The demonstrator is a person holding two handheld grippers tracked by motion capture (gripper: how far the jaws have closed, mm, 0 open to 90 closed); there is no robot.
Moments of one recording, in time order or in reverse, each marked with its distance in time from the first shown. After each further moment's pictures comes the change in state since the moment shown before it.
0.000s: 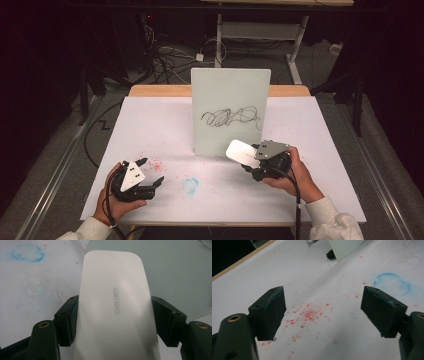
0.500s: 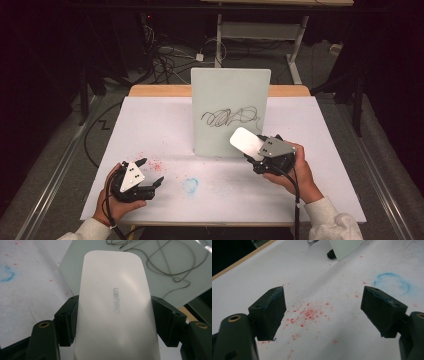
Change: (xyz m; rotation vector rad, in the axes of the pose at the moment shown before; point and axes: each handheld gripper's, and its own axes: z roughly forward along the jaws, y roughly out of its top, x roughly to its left) left arm 0.000 -0.001 -0.001 0.002 0.005 -0.006; right arm -0.002 0.006 -0.012 -0.088 -0.188 0.018
